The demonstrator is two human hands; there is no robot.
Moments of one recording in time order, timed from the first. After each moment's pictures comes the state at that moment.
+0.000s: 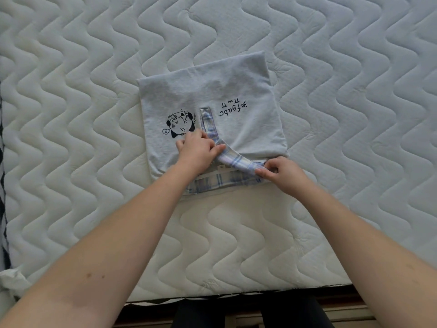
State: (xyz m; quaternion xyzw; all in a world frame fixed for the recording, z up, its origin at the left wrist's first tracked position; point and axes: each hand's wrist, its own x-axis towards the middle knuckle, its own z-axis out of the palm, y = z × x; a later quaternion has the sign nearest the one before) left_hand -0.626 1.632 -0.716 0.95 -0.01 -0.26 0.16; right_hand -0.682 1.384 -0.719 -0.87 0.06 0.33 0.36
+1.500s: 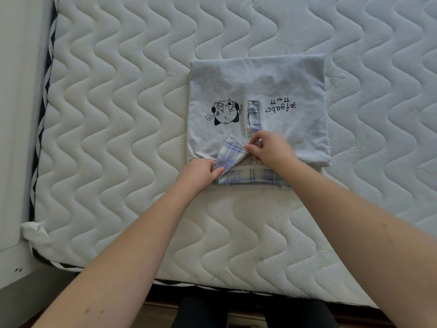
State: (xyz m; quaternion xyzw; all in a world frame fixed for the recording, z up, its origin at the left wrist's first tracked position) left_hand -0.707 1.717 -0.719 0.92 0.07 -0.33 0.22; right_hand -0.627 1.517 -0.705 -0.89 -0.01 0.33 0.30
